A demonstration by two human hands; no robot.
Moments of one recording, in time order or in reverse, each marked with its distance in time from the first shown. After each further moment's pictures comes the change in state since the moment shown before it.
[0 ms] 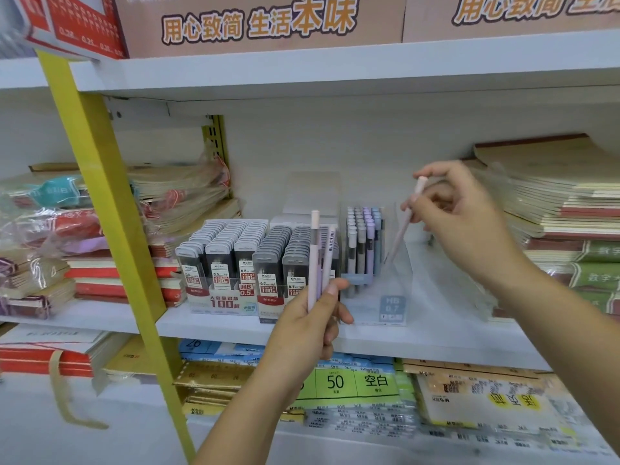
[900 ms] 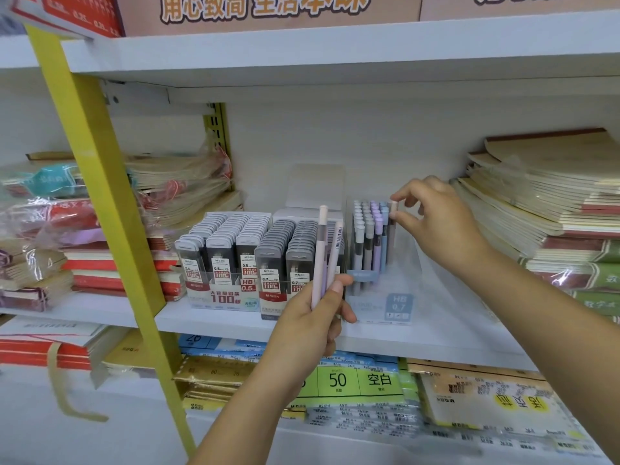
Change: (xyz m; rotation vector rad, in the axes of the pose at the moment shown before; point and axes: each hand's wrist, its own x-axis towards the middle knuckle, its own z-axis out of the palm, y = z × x) left_hand 0.006 -0.006 -0.004 -0.021 -0.011 -0.002; right_hand 0.025 0.057 0.024 -0.625 -0.093 -0.122
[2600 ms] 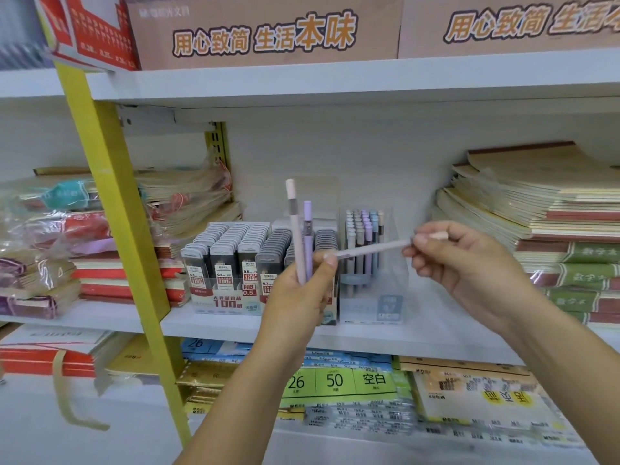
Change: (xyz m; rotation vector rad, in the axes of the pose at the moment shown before) left_hand 0.002 0.035 0.006 -0.057 0.142 0.102; right_hand -0.068 -0.039 -0.061 1.301 -0.161 0.492
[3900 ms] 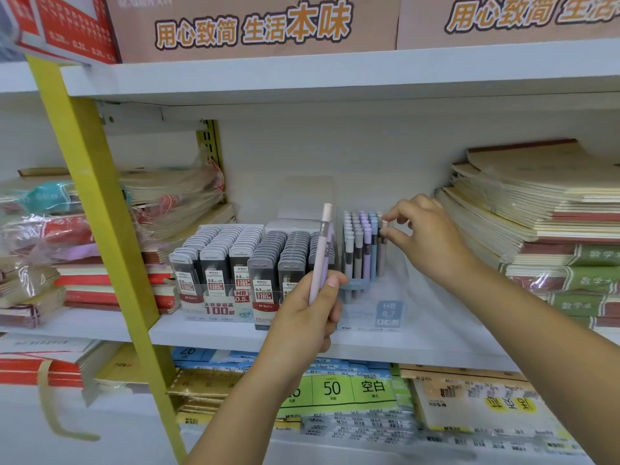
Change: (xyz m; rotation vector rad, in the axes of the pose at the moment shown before) left_hand 0.000 -0.020 -0.003 0.117 -0.194 -0.041; right_hand 0.079 0.027 -0.006 -1.288 0.159 -0.380
